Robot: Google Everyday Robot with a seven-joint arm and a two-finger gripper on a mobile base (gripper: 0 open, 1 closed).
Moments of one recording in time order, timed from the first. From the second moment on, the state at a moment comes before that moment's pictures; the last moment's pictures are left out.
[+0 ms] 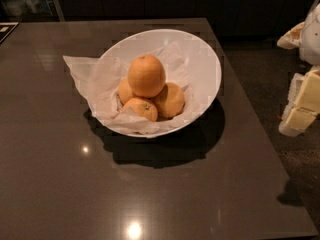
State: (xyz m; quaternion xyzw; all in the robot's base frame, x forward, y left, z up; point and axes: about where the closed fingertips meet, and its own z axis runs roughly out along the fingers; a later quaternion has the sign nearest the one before) arm 0.438 -0.217 0.976 -0.60 0.78 -0.03 0.16
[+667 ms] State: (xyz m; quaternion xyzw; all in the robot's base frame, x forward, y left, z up) arm 0.439 -0.214 0.979 -0.61 0.78 -0.03 0.16
